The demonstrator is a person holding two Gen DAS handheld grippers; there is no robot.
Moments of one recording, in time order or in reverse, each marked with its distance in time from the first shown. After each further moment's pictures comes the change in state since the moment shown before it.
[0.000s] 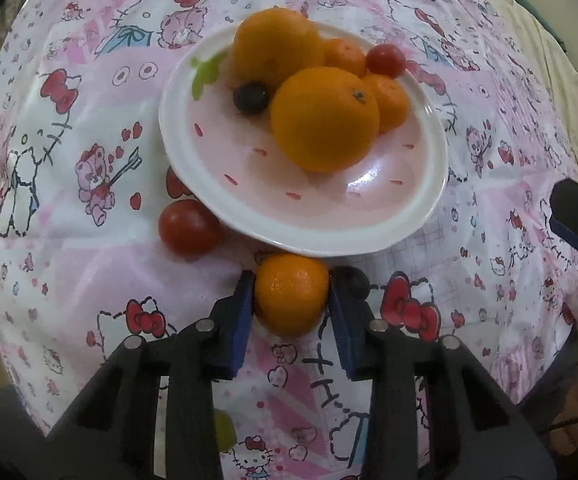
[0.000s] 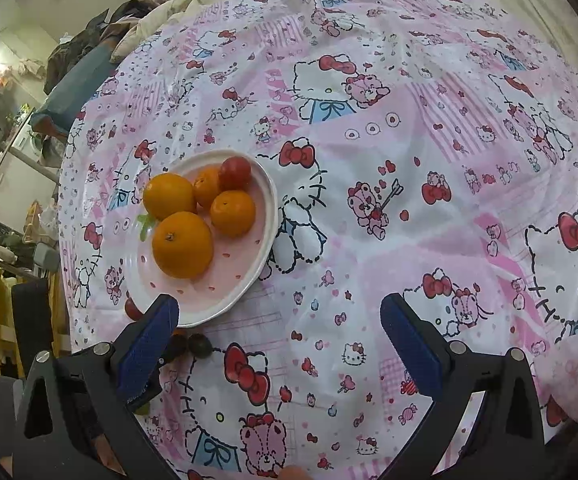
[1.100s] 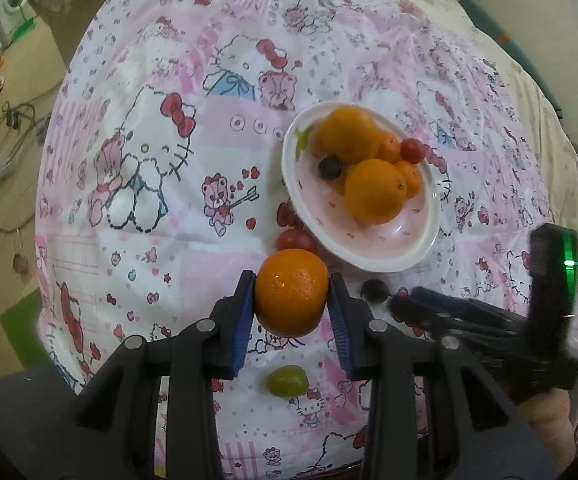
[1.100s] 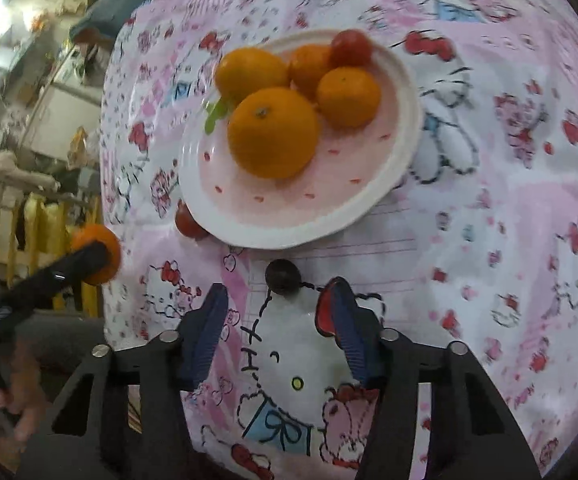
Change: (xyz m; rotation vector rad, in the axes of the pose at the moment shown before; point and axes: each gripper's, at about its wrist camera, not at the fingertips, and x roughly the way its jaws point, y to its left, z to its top) left arm -0.087 0.069 -0.007 -0.142 -0.111 -0.062; right arm 0.066 0.060 -0.037 -0.122 0.288 0.197
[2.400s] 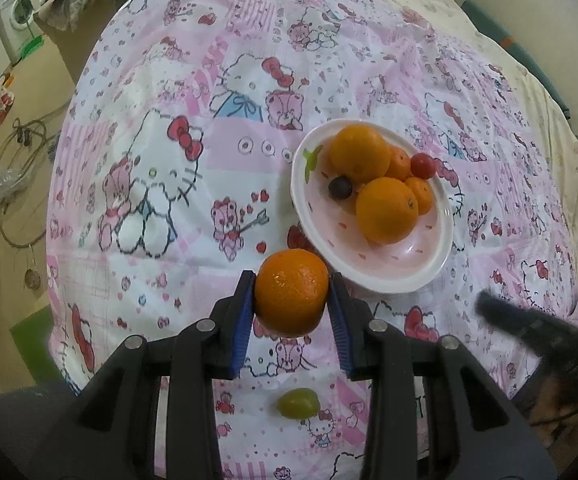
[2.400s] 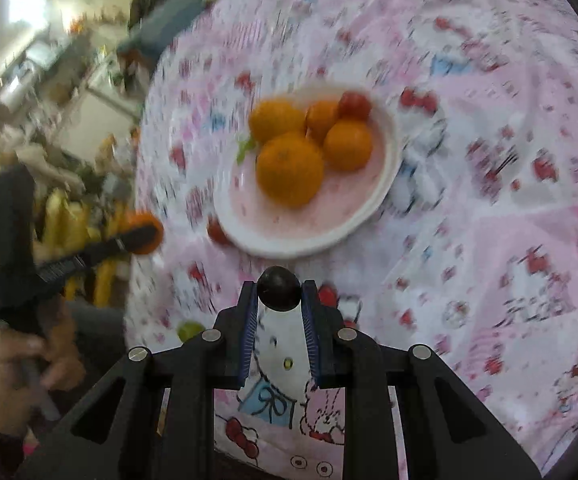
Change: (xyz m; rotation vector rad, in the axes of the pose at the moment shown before) left arm 0.000 -0.001 0.010 0.024 -0.063 0.059; right arm -0.069 -0.016 -0.009 -0.062 -0.150 0.090
